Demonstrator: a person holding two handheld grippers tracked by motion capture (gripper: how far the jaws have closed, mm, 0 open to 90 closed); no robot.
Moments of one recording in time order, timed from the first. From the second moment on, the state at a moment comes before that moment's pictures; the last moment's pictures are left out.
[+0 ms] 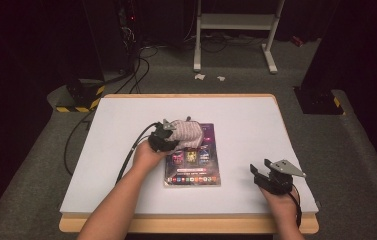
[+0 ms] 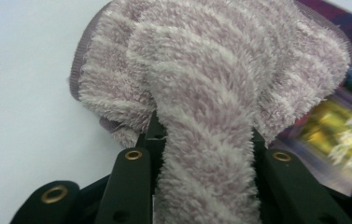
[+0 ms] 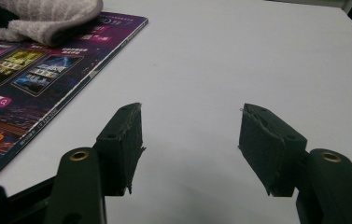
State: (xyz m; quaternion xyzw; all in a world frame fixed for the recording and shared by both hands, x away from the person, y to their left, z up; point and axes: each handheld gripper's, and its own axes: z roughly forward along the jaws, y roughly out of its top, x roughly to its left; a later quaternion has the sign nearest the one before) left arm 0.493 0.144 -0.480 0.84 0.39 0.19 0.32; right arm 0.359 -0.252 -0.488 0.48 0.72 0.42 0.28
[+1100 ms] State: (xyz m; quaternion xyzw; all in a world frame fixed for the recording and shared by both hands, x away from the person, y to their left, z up) left arm 0.539 0.017 -0.481 0.87 0.33 0.16 0.34; right arm 0.357 -0.256 -0.486 0.48 0.71 0.44 0.27
